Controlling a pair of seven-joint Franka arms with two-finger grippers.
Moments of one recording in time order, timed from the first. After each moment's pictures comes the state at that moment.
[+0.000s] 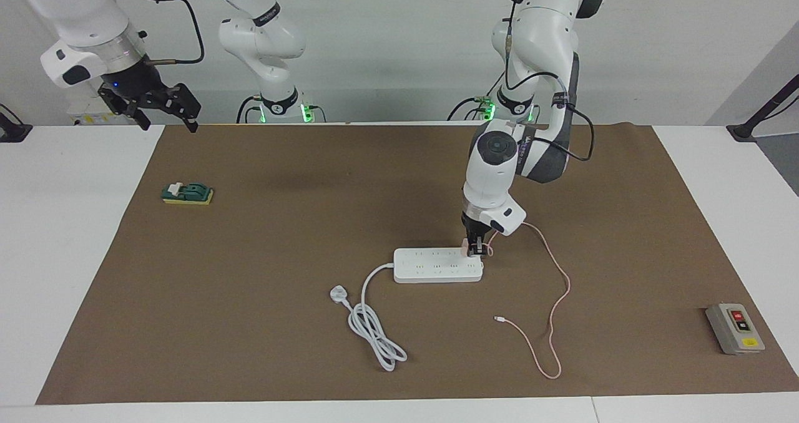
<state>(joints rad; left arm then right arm) -0.41 0.40 -0.08 -1.79 0.10 2.24 -2.01 -0.14 -0.06 0.03 -1.60 0.01 1.47 0.00</state>
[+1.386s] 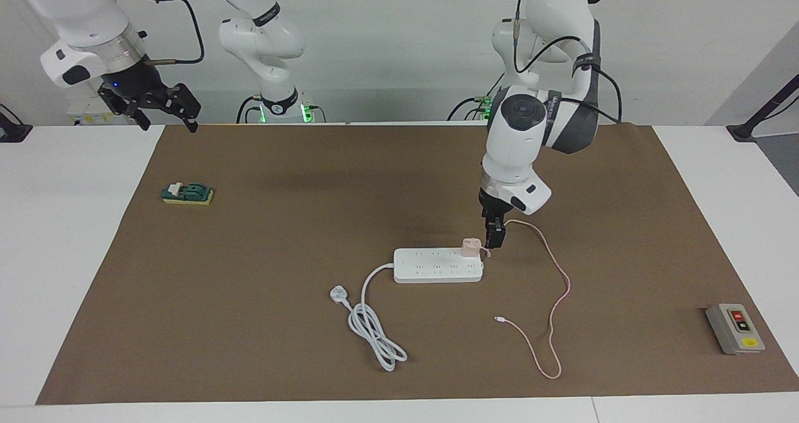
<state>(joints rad) -0.35 0.28 -0.08 -1.69 0.06 2.02 -1.81 -0.14 -0.06 0.03 -1.60 0.01 1.47 0.00</state>
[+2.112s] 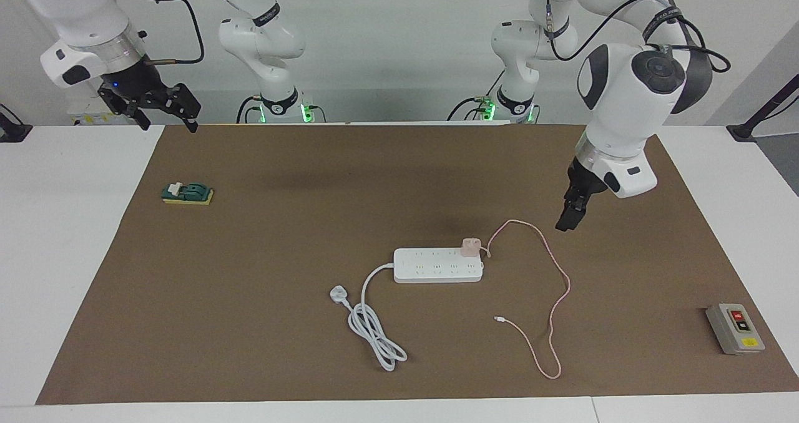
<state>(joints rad) -0.13 0.23 -0.08 -1.52 0.02 1.78 -1.14 -0.14 -0.06 0.03 -1.60 0.01 1.47 0.00</state>
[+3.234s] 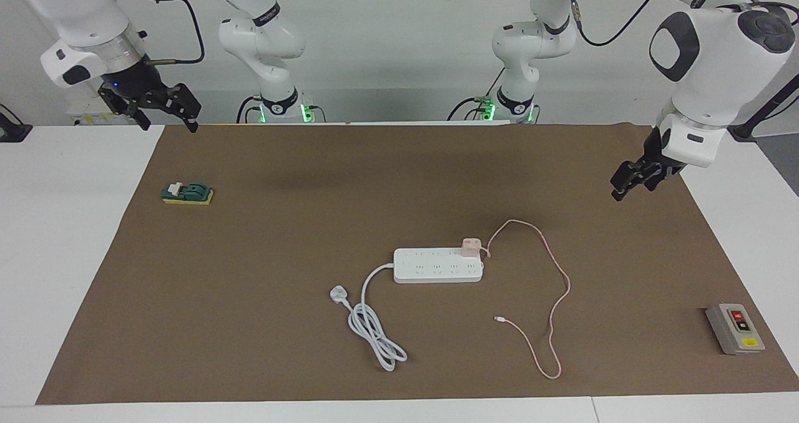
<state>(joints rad) 0.03 0.16 -0.07 -1.52 0.02 1.72 -0.19 -0.14 -0.06 0.03 -1.60 0.01 1.47 0.00</state>
